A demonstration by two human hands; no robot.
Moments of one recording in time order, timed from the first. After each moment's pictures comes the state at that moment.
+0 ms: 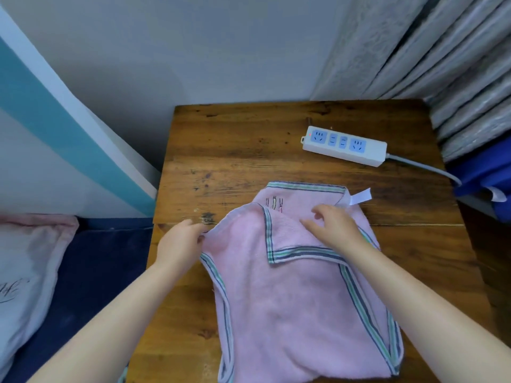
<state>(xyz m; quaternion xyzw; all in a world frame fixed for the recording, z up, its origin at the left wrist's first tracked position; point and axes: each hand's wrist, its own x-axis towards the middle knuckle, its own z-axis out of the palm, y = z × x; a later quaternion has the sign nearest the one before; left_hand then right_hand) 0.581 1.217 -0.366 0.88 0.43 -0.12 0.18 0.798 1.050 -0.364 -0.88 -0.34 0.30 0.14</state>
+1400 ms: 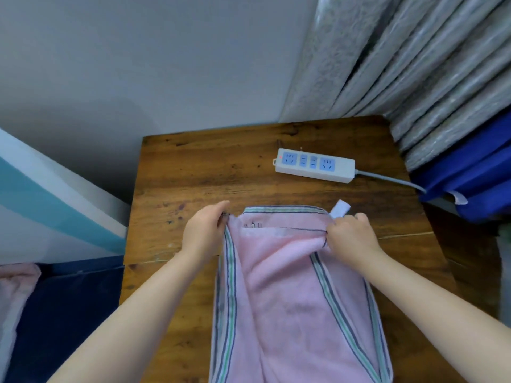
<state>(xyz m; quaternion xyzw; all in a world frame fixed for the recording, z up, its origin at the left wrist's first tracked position) 0.685 1.223 -0.366 0.90 0.35 0.07 0.25 0.849 1.019 -0.362 -0.86 -0.48 0.08 -0.15</state>
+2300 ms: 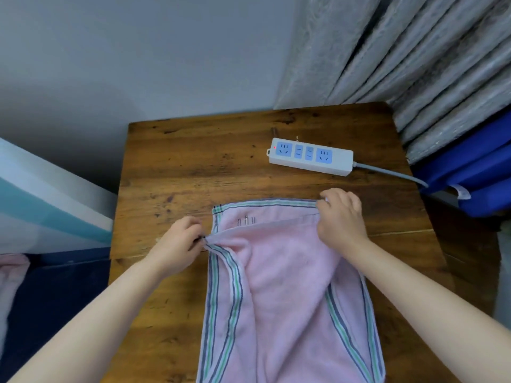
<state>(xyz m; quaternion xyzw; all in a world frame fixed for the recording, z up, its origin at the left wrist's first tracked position) 0.657 1.234 -0.373 0.92 0.27 -0.18 0.24 0.867 1.027 -0.382 -0.91 -0.41 0.10 0.01</state>
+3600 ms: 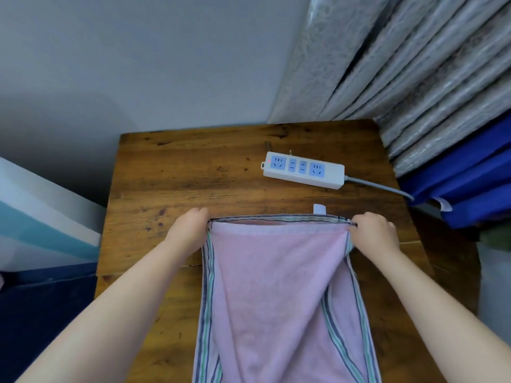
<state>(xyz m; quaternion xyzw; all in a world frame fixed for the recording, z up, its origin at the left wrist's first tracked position) 0.715 1.251 -0.398 0.91 0.32 -0.20 0.17 0.906 0.997 -0.370 -0.95 -0.24 0.17 -0.08</state>
